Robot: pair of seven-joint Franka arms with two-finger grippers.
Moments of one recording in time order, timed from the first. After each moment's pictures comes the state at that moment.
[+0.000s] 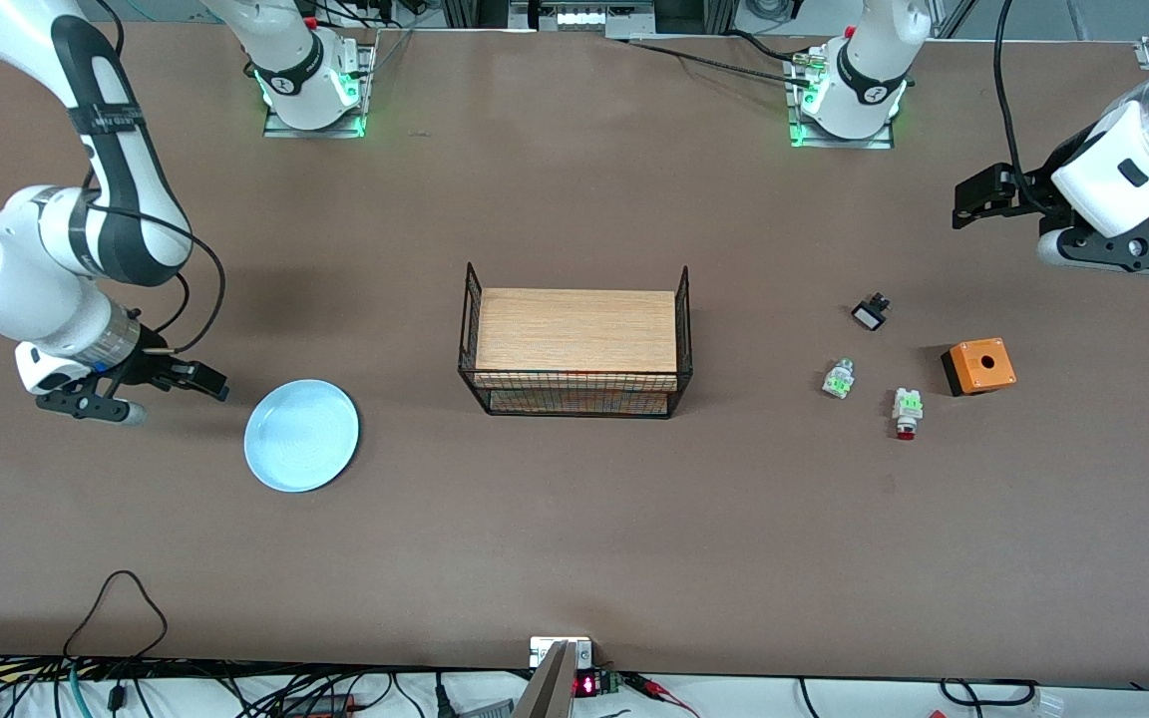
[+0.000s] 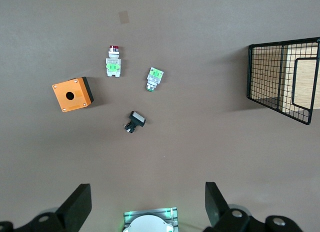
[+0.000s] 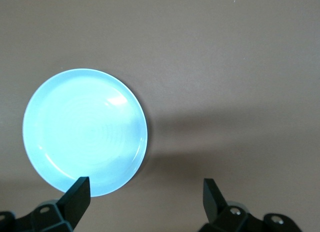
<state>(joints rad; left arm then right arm) -0.07 0.07 -0.04 -1.48 -0.05 1.37 -0.03 -0.04 0.35 -0.01 -1.98 0.10 2.41 0.05</state>
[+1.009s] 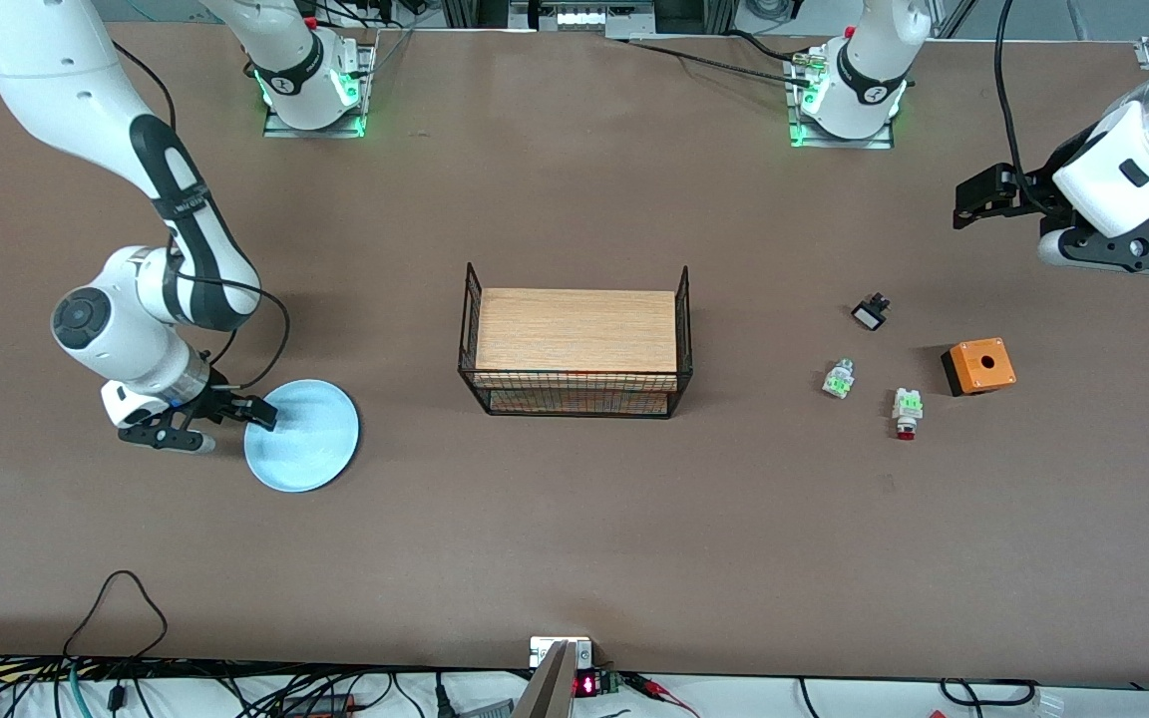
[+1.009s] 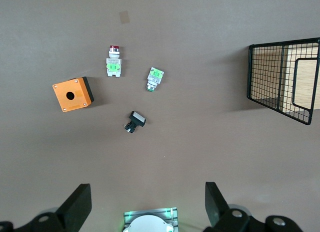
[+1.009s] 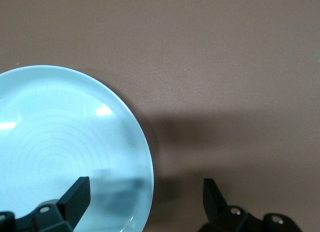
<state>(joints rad) -0.07 0.07 -0.04 -1.48 -0.05 1.37 -0.03 0.00 0.59 -0.01 -1.94 0.10 2.66 0.04</state>
